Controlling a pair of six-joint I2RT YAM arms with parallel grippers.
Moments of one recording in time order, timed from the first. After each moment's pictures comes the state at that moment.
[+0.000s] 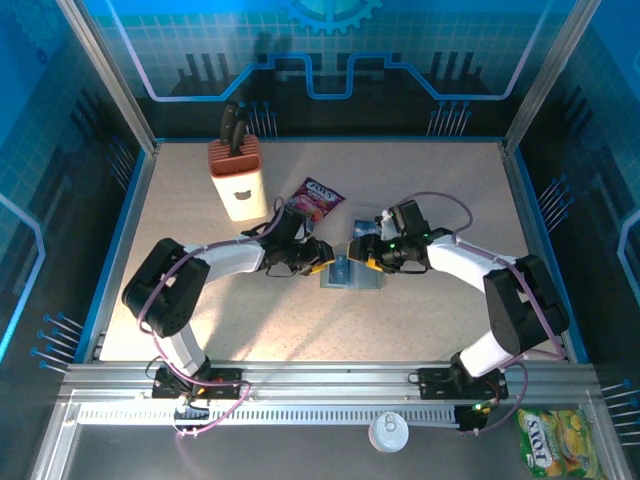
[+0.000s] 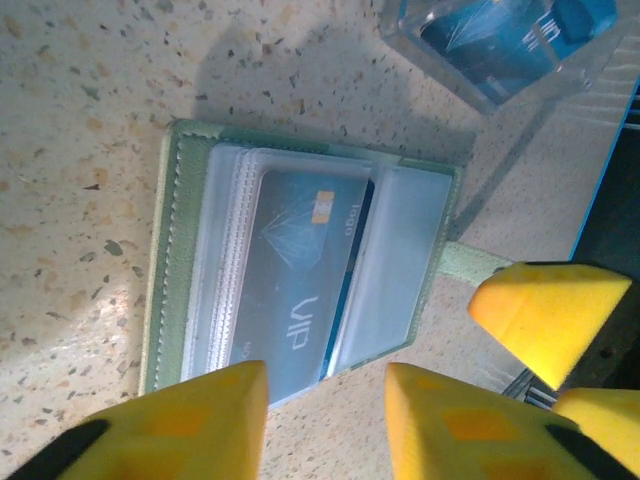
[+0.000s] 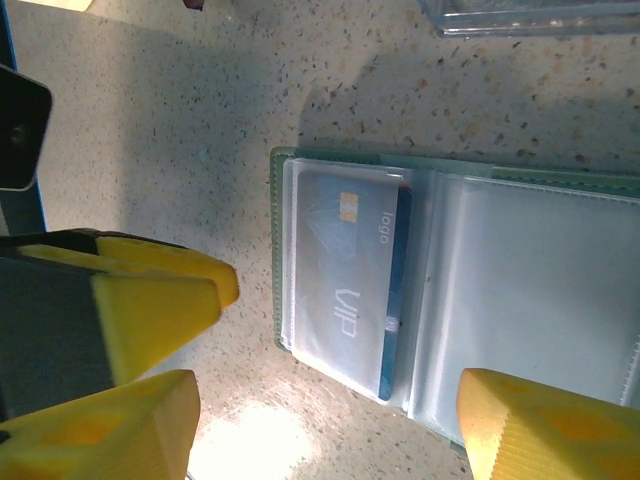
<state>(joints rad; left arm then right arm) -0.54 1.74 0.93 -0.10 0.50 -1.02 0.40 1.56 0.85 -0.28 -0.55 0.66</state>
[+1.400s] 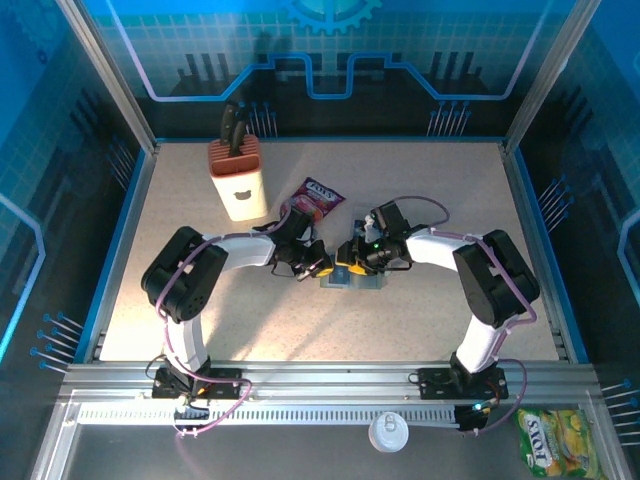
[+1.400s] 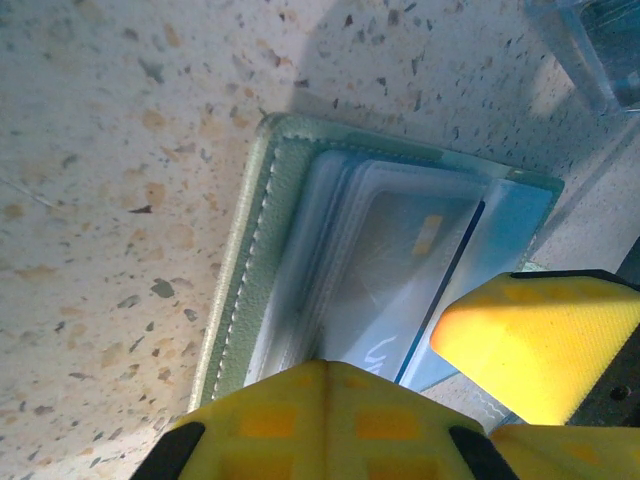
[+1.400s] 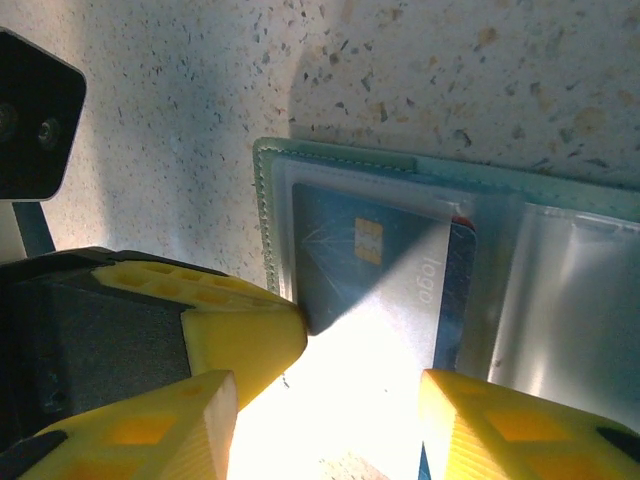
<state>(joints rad) -0.54 1.86 1.00 -0.18 0.53 -1.03 0.45 1.77 0.93 -0.21 -0.62 0.73</state>
